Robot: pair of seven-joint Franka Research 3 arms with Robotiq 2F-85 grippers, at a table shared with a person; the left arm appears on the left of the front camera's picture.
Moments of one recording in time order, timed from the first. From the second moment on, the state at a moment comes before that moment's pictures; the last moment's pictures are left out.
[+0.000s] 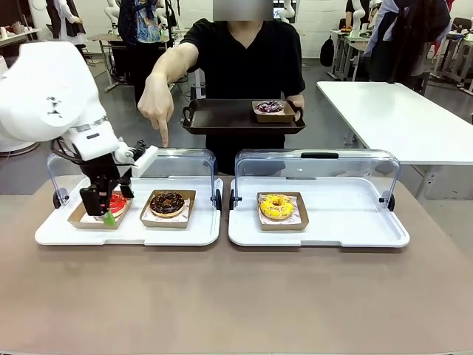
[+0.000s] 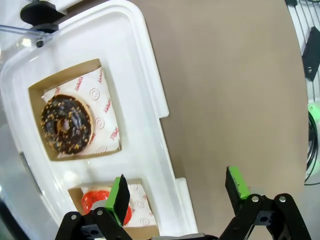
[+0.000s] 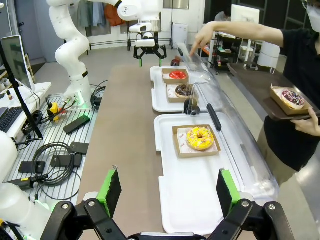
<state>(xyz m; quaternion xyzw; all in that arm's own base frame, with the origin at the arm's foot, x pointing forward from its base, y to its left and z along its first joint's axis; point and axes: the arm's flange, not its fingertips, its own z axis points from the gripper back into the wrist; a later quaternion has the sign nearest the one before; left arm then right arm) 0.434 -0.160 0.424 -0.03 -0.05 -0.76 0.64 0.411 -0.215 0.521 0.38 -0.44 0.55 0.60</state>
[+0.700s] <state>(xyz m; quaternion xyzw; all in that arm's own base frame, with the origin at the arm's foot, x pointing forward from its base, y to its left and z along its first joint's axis) 0.480 -0.193 0.364 -0.01 -0.04 -0.77 0.63 0.411 -0.215 0.522 0.38 -0.44 0.55 0.60</state>
